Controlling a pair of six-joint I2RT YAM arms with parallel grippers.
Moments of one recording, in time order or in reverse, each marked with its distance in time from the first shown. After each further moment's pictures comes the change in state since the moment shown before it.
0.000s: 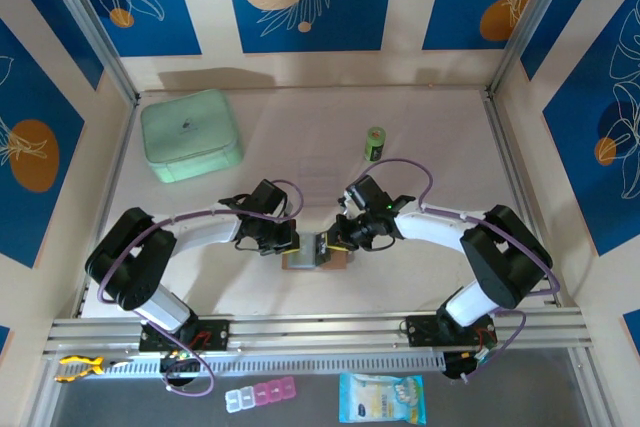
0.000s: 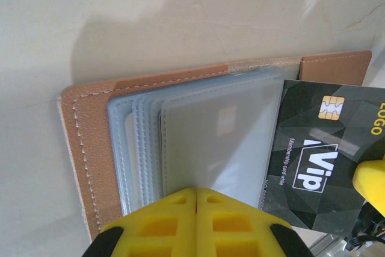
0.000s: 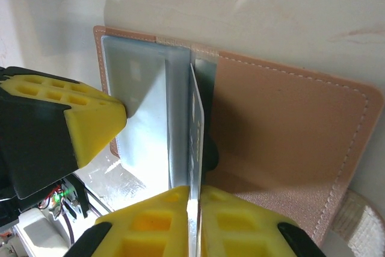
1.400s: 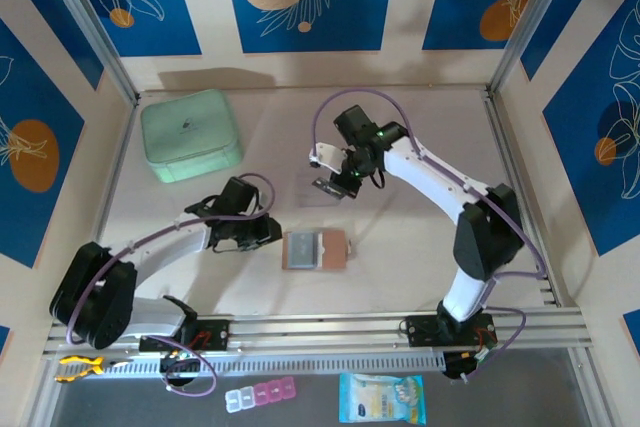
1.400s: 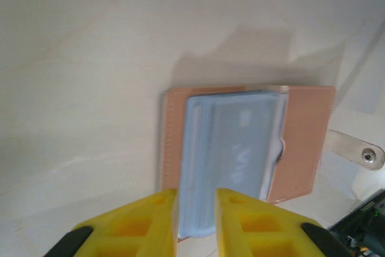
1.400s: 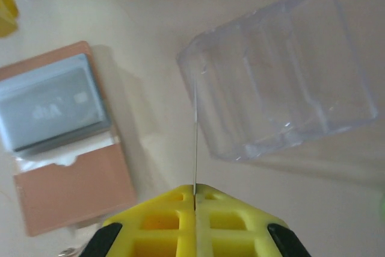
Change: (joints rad) left arm 0.158 -0.261 -0.112 -0.059 -0.032 0.000; right arm -0.088 0.230 0.779 -0.661 0.288 -1.431
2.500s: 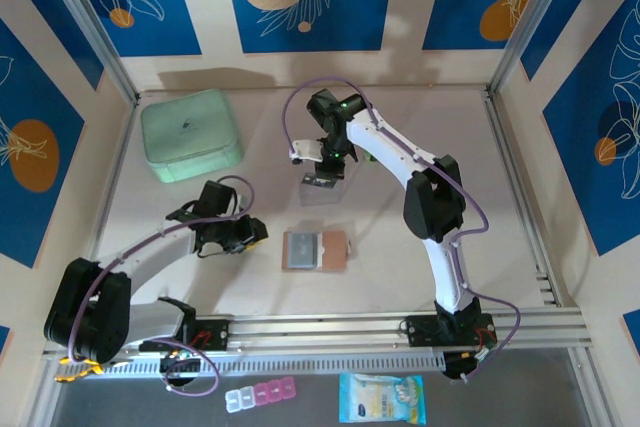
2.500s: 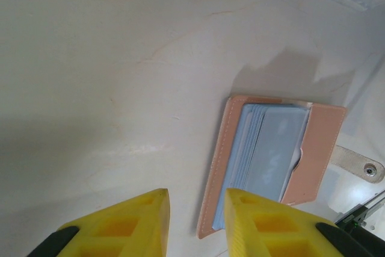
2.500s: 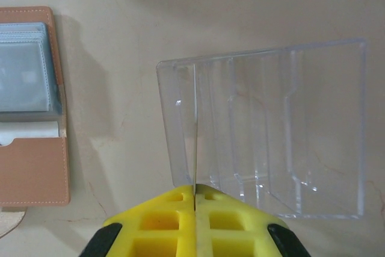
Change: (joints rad) left arm 0.145 -0.068 -0.074 -0.004 0.073 0.023; right arm 0.010 0.398 0.508 -0.315 0.023 -0.283
